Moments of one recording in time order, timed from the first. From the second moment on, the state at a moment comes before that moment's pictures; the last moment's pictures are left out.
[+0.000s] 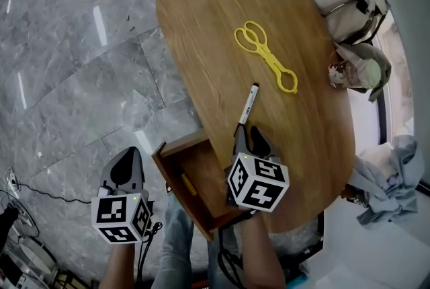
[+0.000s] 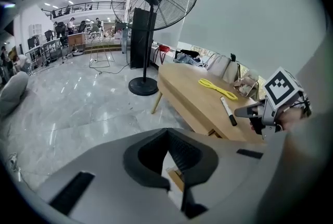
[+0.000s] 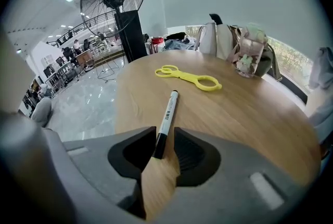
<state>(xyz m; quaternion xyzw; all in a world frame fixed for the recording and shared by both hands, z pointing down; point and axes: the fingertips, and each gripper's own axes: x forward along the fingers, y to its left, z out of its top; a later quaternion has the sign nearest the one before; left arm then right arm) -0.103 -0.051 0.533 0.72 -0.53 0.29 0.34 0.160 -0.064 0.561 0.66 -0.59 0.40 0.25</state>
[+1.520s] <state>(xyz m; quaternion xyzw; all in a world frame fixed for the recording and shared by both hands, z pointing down) -0.098 -0.043 0.541 0.72 -0.53 0.29 0.35 0.170 -0.103 0.585 0.64 -0.58 0.40 0.29</state>
